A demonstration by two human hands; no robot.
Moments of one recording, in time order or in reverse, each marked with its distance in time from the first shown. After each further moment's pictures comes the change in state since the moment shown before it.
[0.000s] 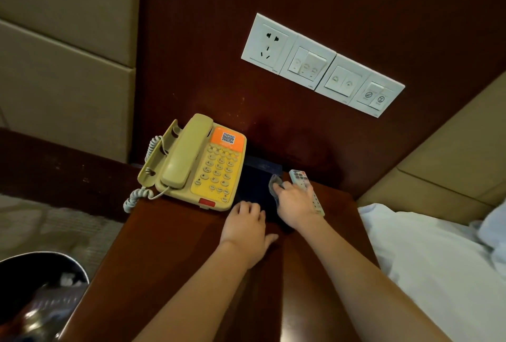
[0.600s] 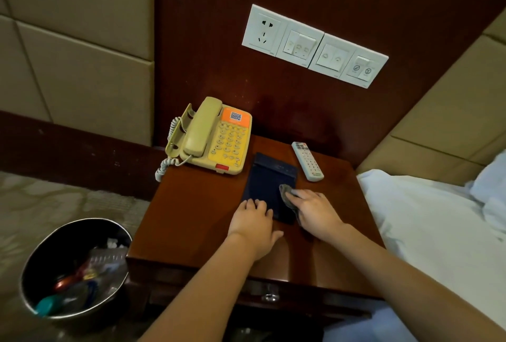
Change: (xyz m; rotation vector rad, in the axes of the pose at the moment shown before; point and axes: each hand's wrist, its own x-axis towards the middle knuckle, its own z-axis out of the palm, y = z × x) left_hand -0.091 0.023 -0.002 0.005 -0.141 0.062; right_hand -0.123 0.014 0.024 0.132 0.029 -0.198
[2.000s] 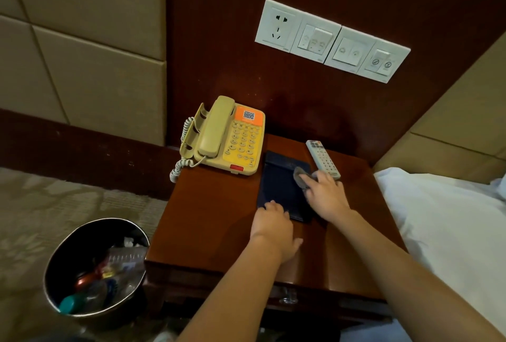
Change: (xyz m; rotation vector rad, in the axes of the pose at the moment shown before) left_hand 0.004 0.004 -0.005 0.038 -0.032 0.013; right_hand 0.044 0.005 0.006 0.089 0.082 0.264
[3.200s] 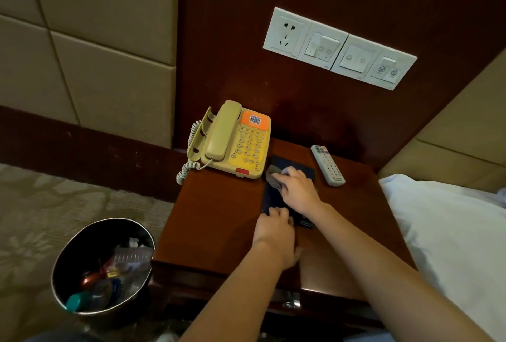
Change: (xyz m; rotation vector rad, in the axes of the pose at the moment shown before) left_hand -0.002 0.000 0.009 0.012 0.031 -0.002; right_hand 0.019 -0.065 -0.007 0.176 -0.001 -0.204
